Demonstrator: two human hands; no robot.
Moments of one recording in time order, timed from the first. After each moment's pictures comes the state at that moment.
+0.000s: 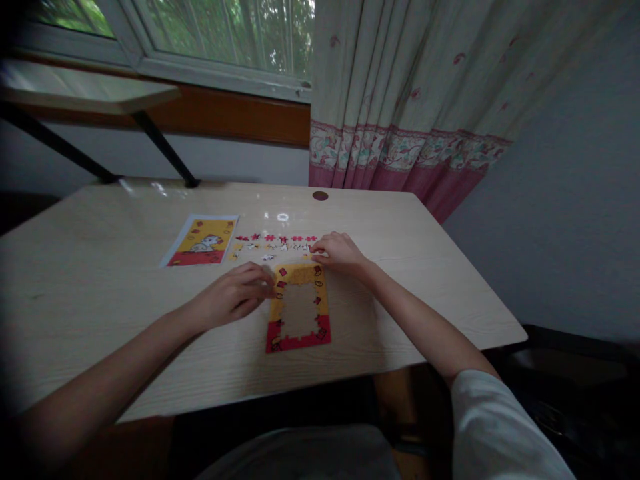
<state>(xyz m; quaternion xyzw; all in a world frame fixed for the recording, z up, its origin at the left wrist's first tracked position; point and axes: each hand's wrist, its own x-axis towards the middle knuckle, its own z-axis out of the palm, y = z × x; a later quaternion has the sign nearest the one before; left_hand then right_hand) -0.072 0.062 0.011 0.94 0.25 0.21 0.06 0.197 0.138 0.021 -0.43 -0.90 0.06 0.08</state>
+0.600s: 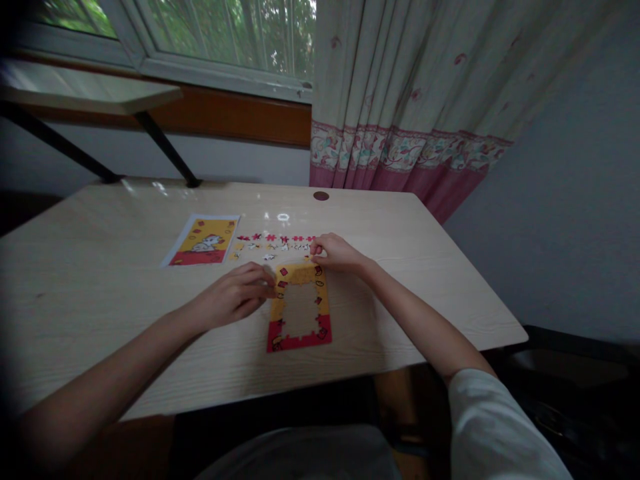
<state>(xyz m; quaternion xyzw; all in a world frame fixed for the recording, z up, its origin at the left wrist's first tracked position) -0.073 0.060 0.011 0.94 0.26 0.20 0.08 0.190 0.143 0.021 -0.41 -0.89 0.16 0.14</state>
